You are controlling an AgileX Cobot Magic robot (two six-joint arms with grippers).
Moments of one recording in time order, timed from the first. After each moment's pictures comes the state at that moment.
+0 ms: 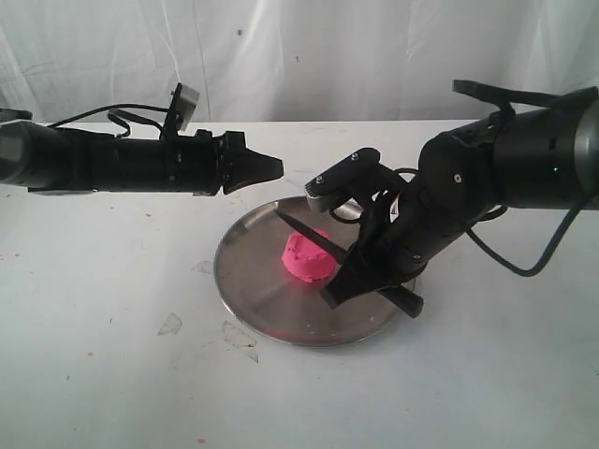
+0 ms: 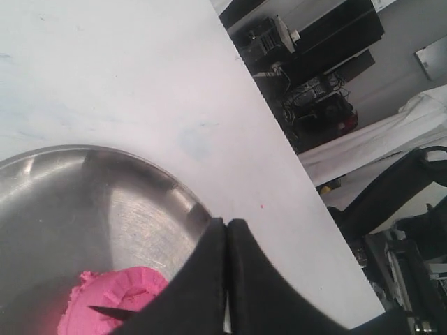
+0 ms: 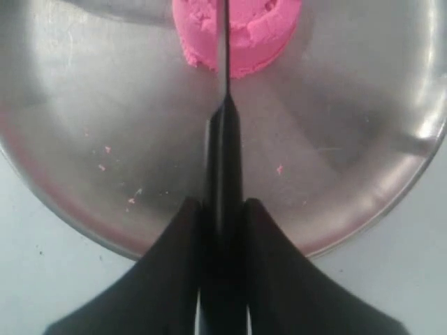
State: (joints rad) left arm -0.15 2.10 -1.32 -1.79 0.99 1.38; right arm 0.55 1.70 -1.03 0.03 0.51 -0.21
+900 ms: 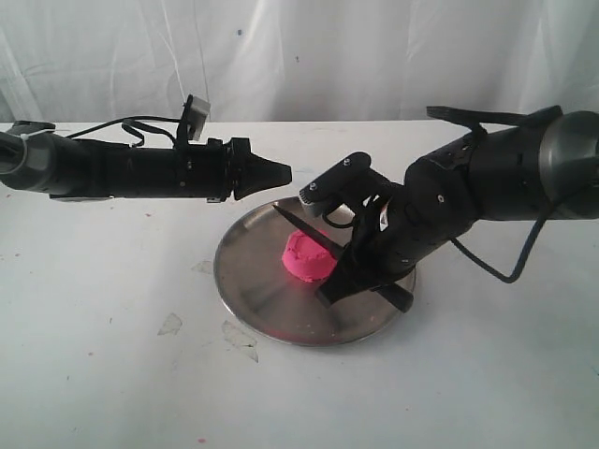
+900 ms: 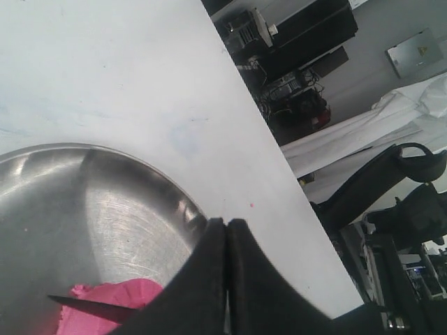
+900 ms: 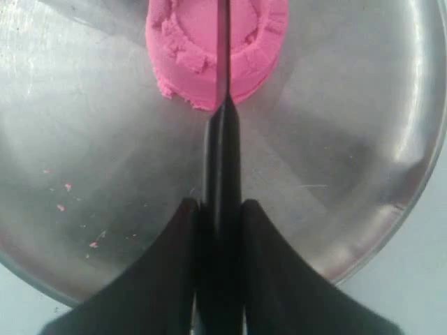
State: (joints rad) left arm -0.15 2.21 -1.42 -1.79 1.06 1.35; right arm 0.56 1.77 -1.03 -0.07 0.40 -0.13
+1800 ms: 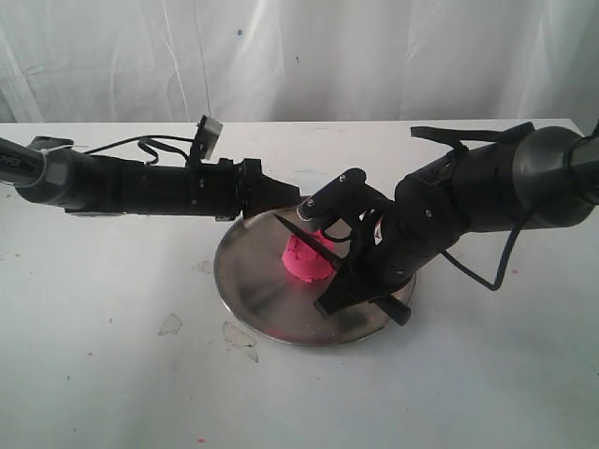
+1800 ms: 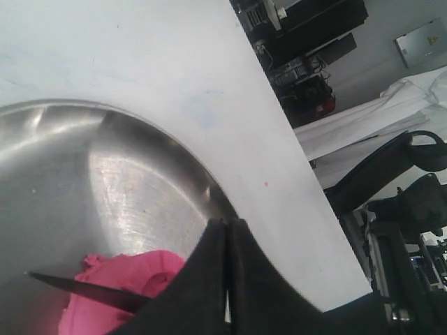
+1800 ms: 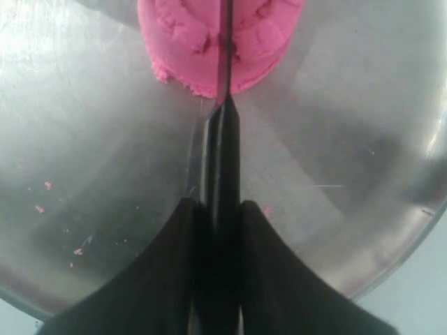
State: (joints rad) left arm -0.18 2.26 -1.42 -1.79 1.04 1.35; right arm 0.56 1.83 -1.03 -0.09 0.38 -0.11
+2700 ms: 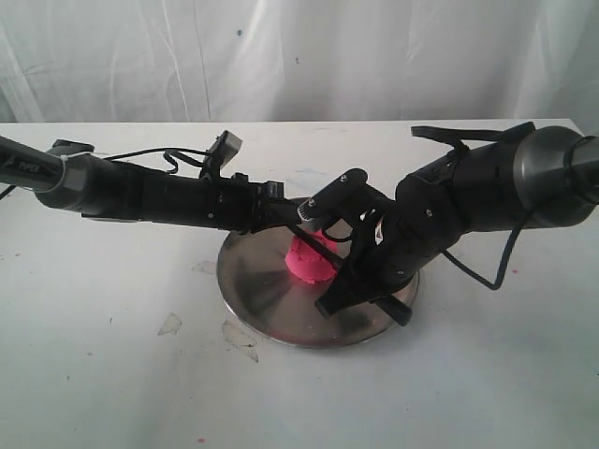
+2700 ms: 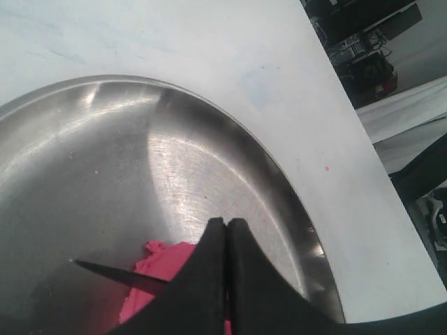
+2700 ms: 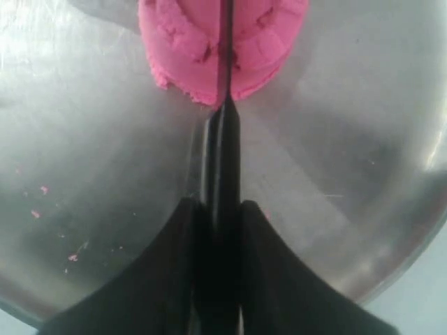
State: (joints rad) left arm -0.24 2.27 -1.42 -1.75 0.89 1.38; right arm 0.56 1.83 -1.03 -0.09 0.38 -0.10
